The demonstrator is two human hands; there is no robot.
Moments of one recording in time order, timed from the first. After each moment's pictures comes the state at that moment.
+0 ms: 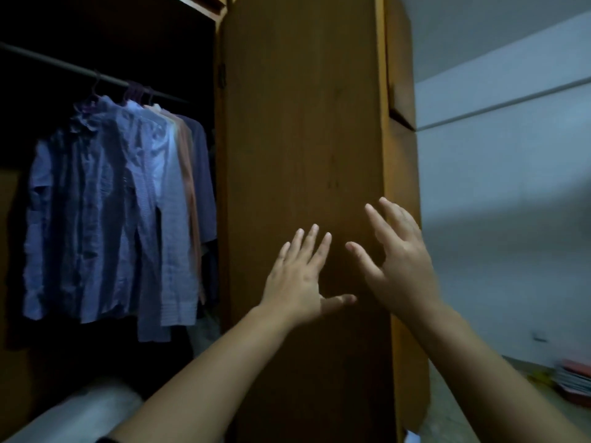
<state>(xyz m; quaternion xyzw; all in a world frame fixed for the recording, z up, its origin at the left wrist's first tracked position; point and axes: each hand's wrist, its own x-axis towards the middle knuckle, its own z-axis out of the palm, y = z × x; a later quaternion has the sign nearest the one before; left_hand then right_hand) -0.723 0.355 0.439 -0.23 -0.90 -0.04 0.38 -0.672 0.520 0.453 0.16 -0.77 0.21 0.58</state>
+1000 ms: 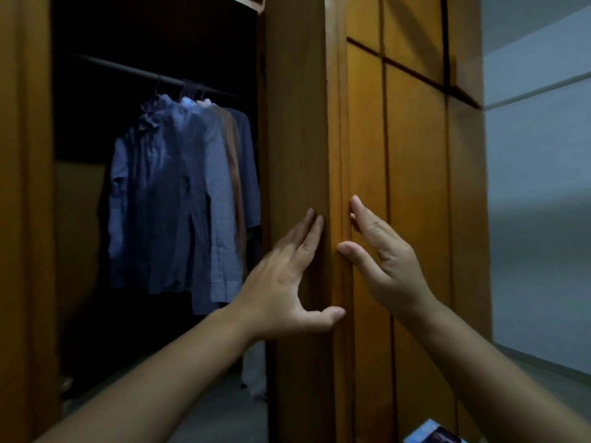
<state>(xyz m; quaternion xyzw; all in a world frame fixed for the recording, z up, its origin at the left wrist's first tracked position) -0.650 0.293 0.430 -0.32 -0.86 -0.10 0.38 -0.686 0.482 0.436 0.46 -0.65 0.41 0.43</state>
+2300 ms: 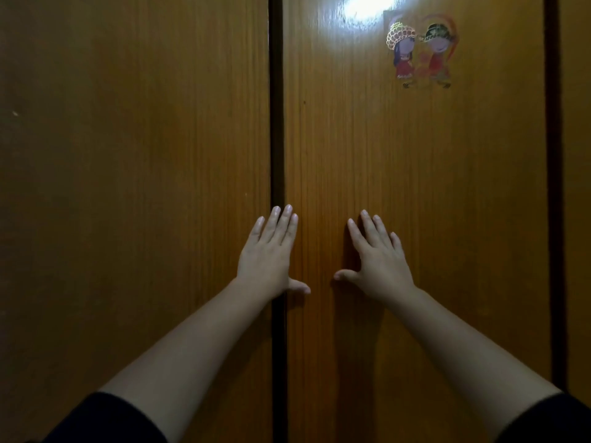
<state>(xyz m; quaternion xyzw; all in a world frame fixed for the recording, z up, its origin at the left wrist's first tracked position) -0.634 -0.069 0.461 0.27 -0.87 0.29 0.28 -0.786 0.067 0.445 0.44 -0.80 0.21 0.34</state>
